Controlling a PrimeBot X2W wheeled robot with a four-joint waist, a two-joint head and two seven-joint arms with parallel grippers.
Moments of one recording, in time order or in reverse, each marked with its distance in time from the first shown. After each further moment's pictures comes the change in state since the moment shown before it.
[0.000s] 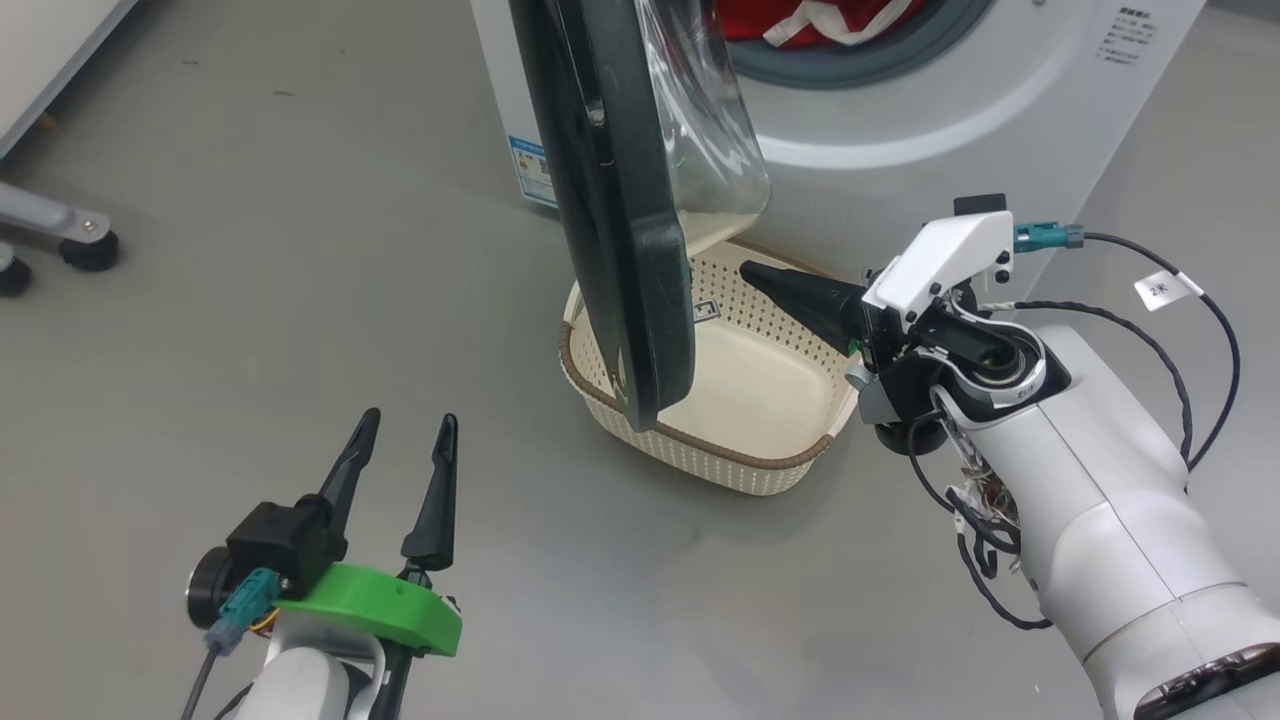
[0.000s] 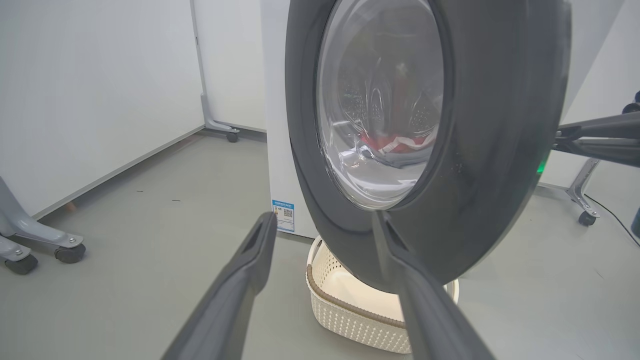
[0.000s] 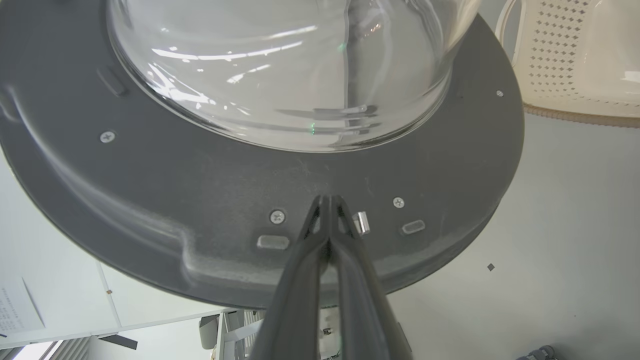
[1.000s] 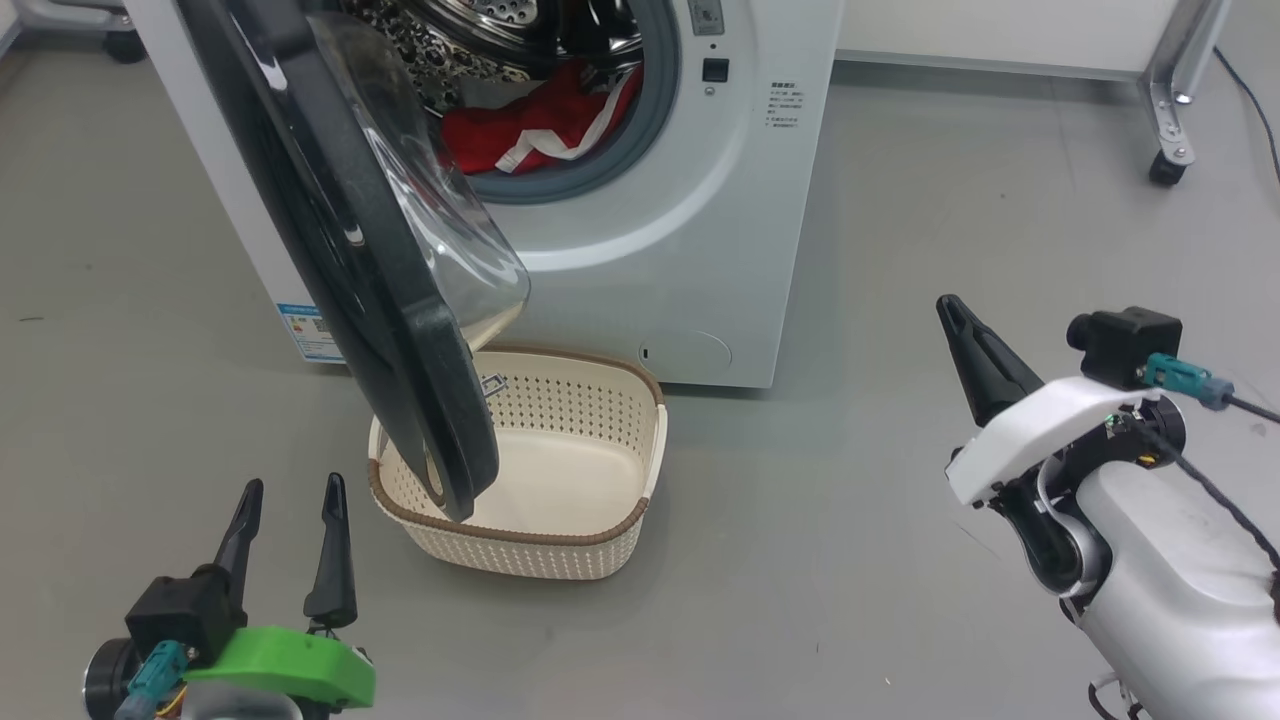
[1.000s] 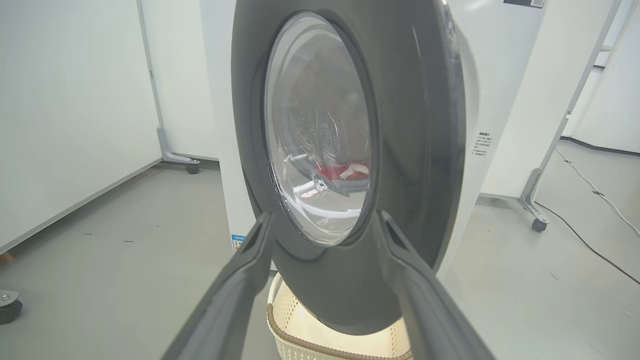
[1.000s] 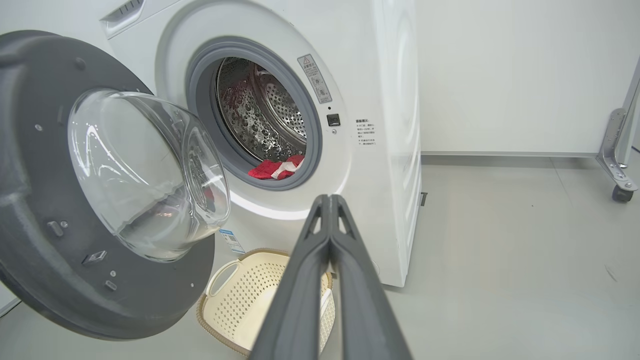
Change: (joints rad) left arm 0.131 0.020 0.170 -0.038 0.033 0.017 0.000; right arm 0.264 -0.287 0.237 -0.265 -0.765 0.019 -0.766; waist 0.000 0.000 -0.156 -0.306
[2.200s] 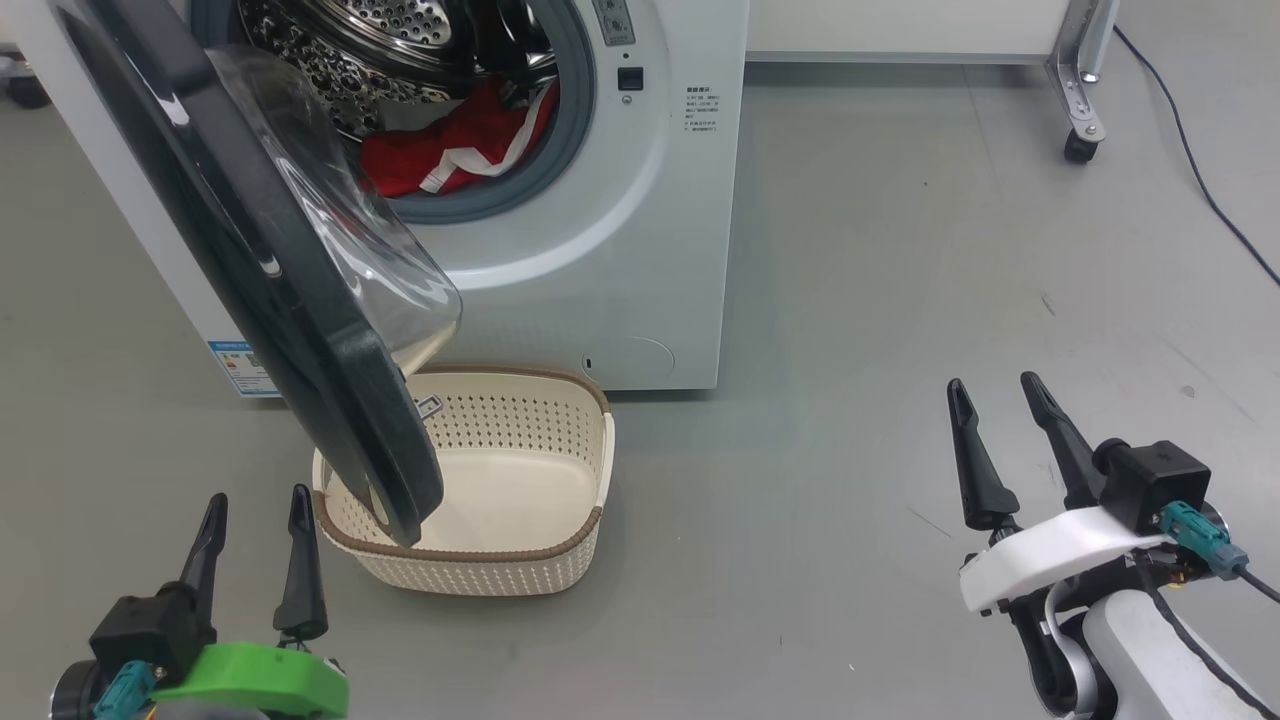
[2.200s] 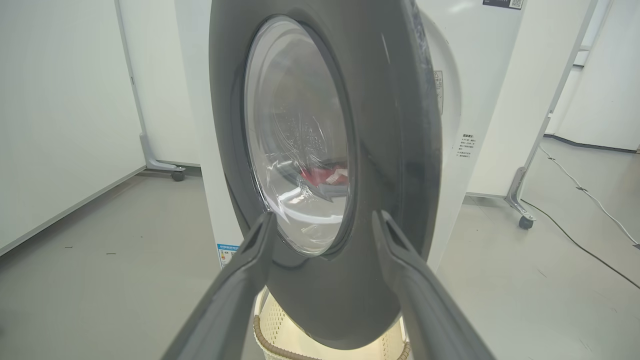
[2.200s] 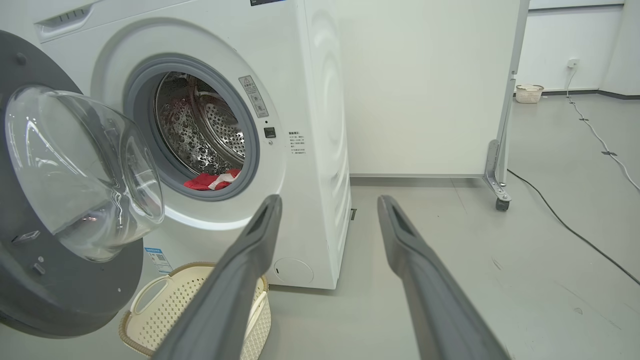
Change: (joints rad) left arm 0.036 -0.003 0.065 -0.029 0.022 -0.004 0.000; right arm 0.340 0.041 -0.235 -0.294 -0.336 -0.186 -0.064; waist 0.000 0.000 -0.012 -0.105
